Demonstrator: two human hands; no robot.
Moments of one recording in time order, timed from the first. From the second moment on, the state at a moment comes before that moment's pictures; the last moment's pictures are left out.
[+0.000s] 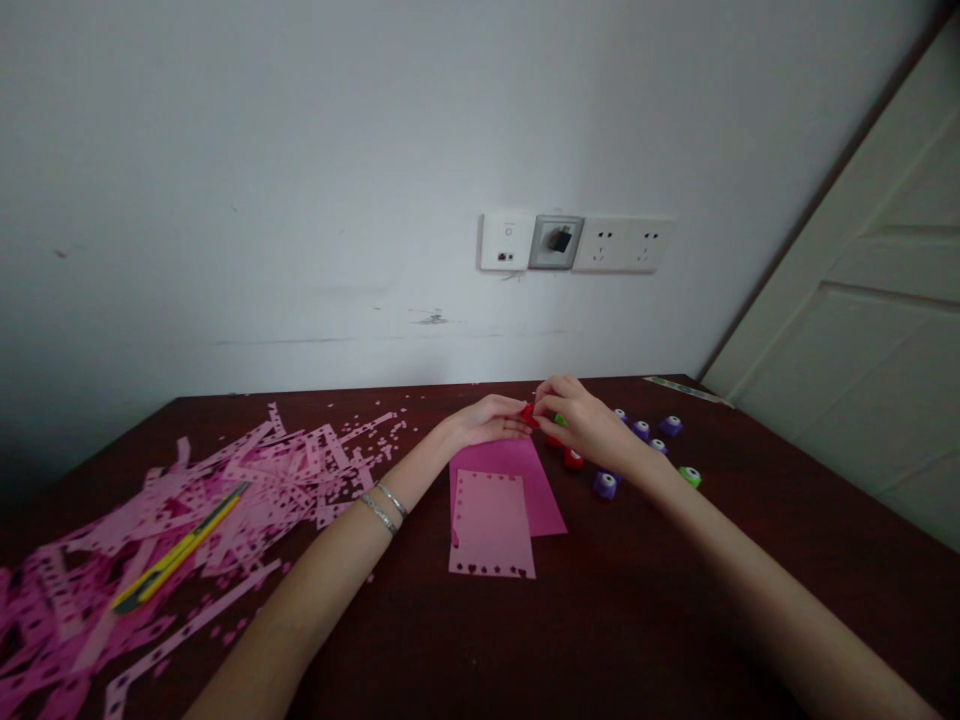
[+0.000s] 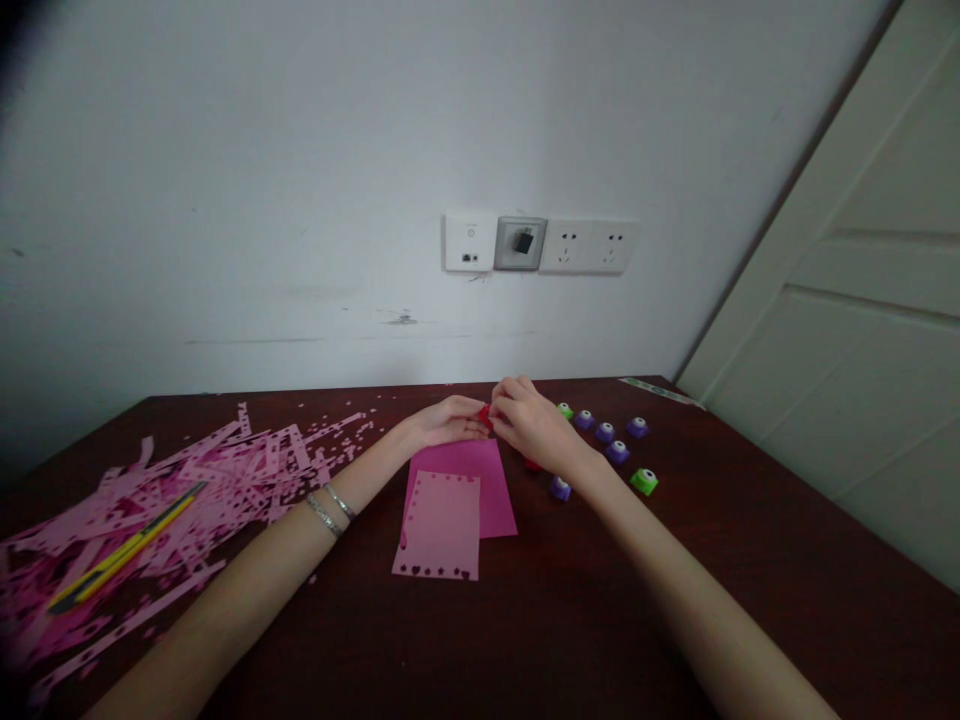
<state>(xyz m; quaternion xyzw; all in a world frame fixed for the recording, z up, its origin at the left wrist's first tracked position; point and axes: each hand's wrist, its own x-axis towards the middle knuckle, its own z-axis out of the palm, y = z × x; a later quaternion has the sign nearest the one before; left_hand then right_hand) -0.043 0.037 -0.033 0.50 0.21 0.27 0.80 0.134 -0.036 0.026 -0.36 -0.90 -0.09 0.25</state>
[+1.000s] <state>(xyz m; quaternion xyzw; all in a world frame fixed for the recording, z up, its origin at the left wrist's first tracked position) -0.047 0.053 -0.042 0.78 0.39 0.34 0.35 0.153 -0.020 0.028 -0.39 -0.78 0.33 0.36</state>
